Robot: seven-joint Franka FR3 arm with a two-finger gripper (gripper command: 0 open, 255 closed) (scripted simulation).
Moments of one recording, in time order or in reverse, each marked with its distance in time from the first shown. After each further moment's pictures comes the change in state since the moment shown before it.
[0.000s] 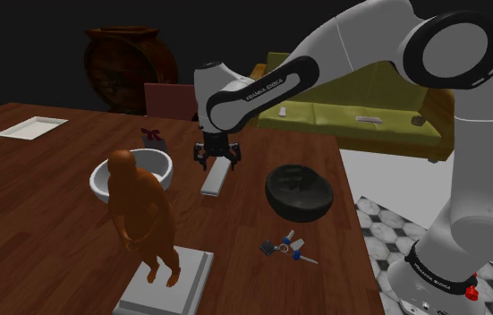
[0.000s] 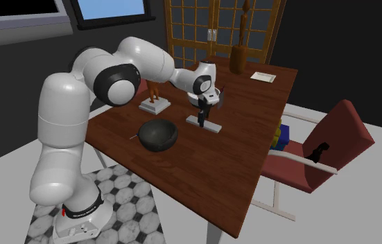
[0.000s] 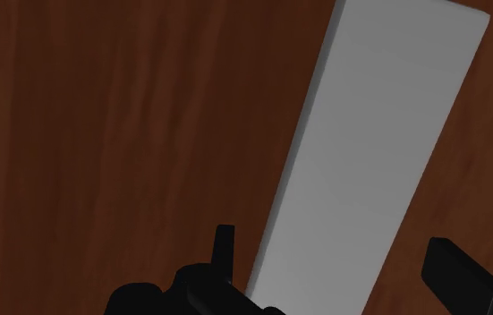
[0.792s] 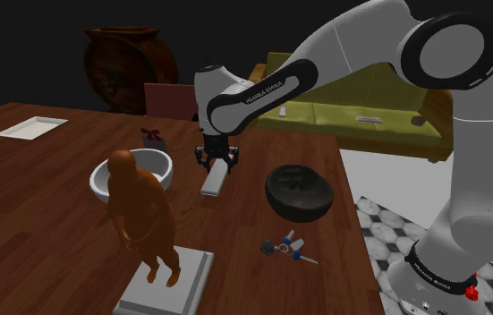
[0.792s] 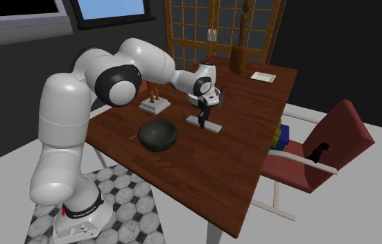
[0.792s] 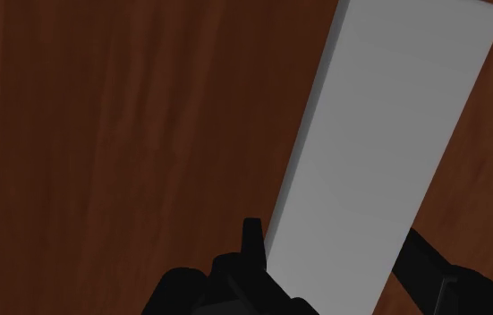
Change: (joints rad) arm 0.001 0.009 -0.003 -0.006 -0.005 0.016 0.003
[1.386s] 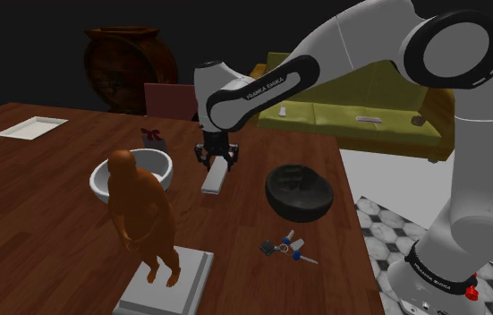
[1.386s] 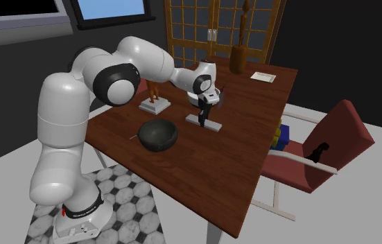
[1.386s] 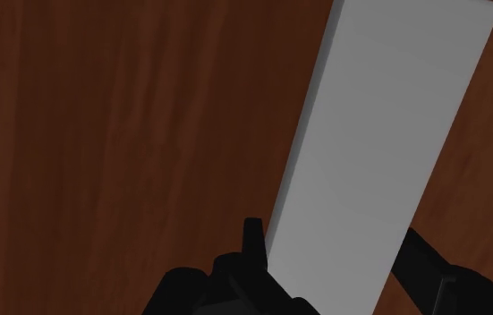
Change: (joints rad) arm -0.002 -0.013 0.003 0.008 0.007 -0.021 -0.004
